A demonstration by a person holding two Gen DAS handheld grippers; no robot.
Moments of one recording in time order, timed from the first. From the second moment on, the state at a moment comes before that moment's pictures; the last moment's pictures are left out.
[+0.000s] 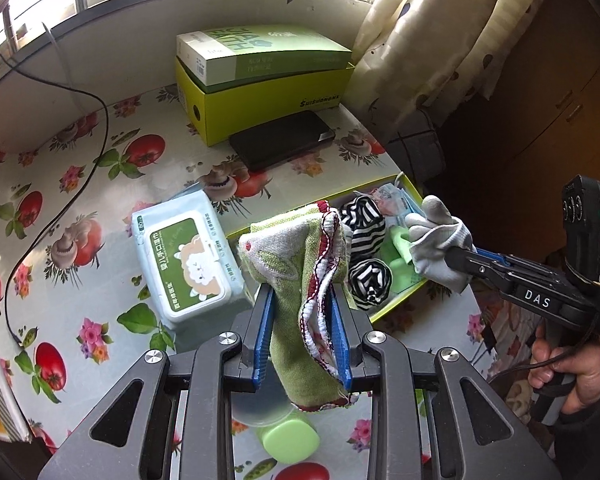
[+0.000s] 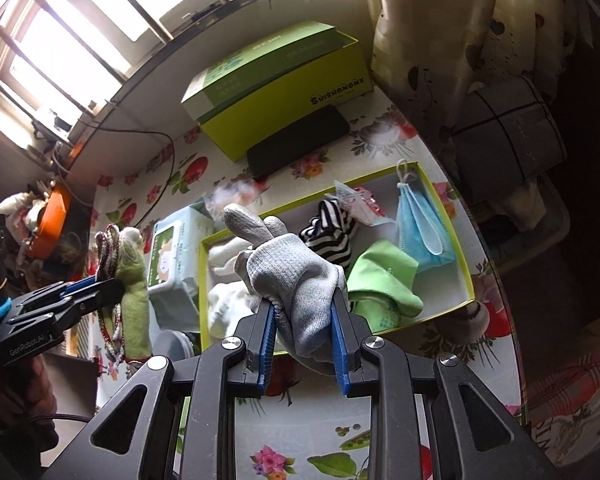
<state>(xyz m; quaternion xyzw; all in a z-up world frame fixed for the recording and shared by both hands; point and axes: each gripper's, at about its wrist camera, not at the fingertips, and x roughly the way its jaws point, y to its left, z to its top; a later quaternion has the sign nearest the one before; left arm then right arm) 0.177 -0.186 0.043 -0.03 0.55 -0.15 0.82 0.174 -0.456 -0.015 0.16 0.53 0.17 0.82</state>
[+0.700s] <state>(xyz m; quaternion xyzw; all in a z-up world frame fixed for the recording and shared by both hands) 0.203 -0.228 0.027 -0.01 0.57 -0.18 0.80 0.218 -0.473 -0.091 0.14 0.57 0.13 0.80</state>
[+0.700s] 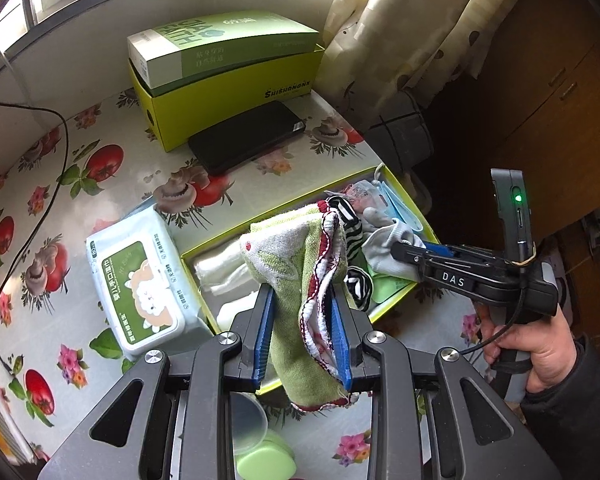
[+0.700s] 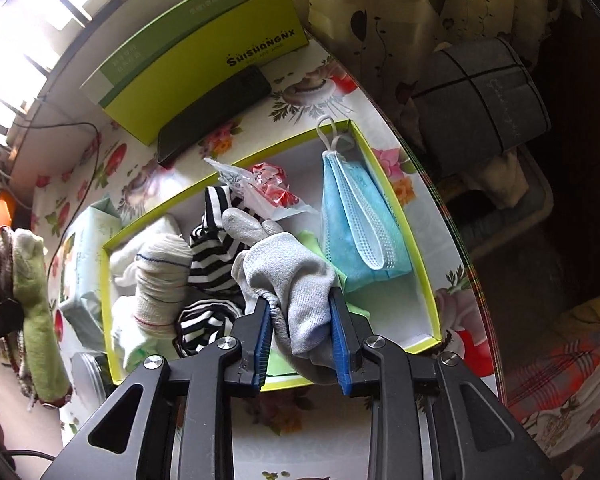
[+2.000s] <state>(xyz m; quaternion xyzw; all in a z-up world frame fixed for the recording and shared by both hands) 0.231 -0.274 -0.015 -0.03 0.59 -0.22 0.77 0.182 -0.471 -0.035 0.15 0.53 0.15 0.82</state>
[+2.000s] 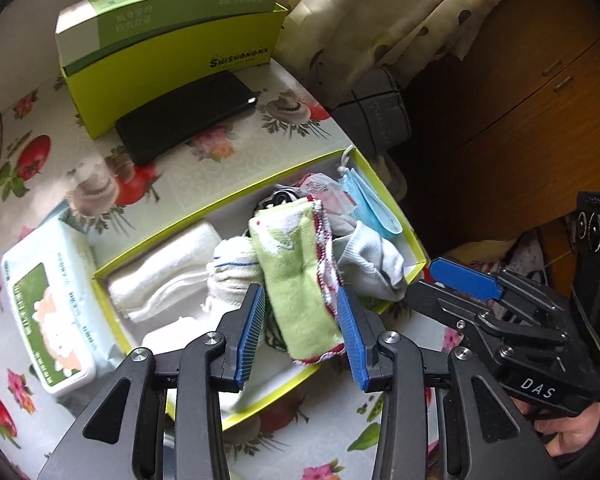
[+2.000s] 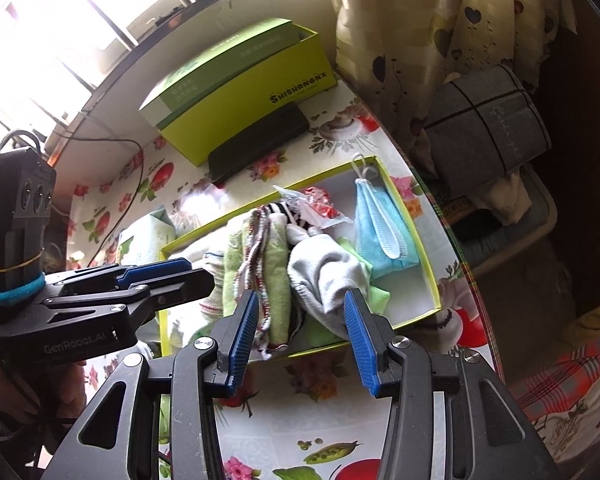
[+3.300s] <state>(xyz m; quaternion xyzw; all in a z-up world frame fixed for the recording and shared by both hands) 0.136 -0.179 0.028 0.01 0.55 -0.12 0.82 0.106 -0.359 0.011 0.02 0.54 0.17 0.83</state>
